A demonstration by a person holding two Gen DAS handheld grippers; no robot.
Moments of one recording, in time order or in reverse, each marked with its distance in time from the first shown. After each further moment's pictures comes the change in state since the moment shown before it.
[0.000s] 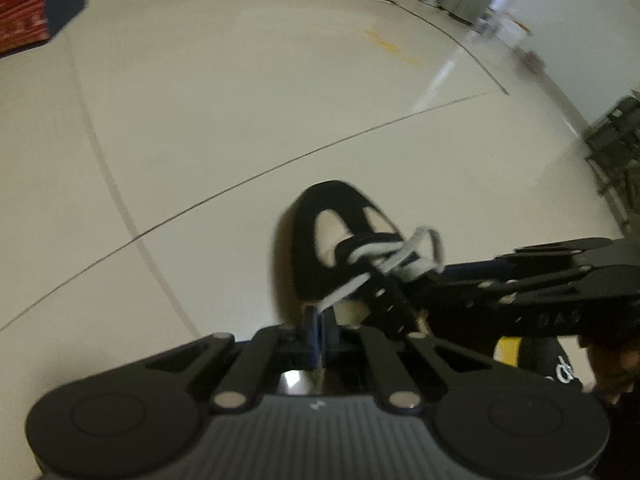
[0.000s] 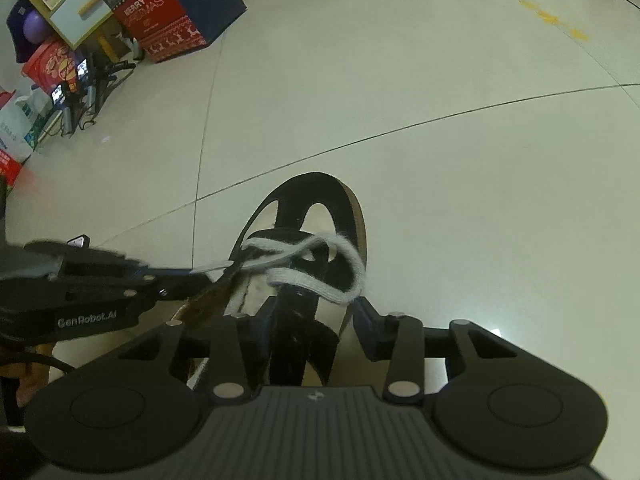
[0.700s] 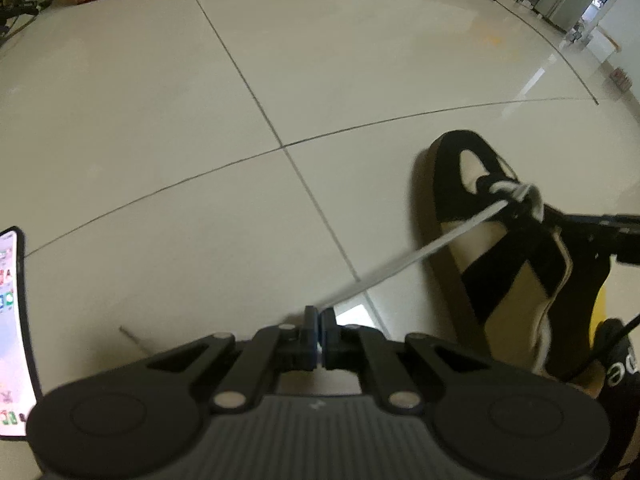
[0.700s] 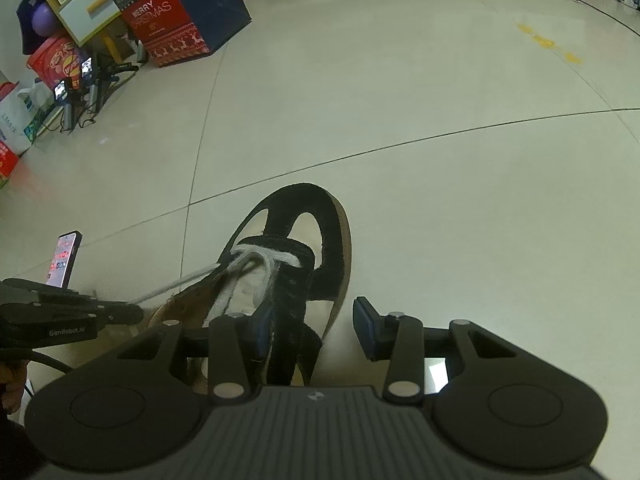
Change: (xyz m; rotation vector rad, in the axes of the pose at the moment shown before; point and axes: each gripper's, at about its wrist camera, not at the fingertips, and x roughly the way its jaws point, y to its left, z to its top) left arm -0.007 0.048 -0.046 -0.123 0.051 0.236; right arm -0.005 -0.005 -0.005 -0.058 -0.051 -0.030
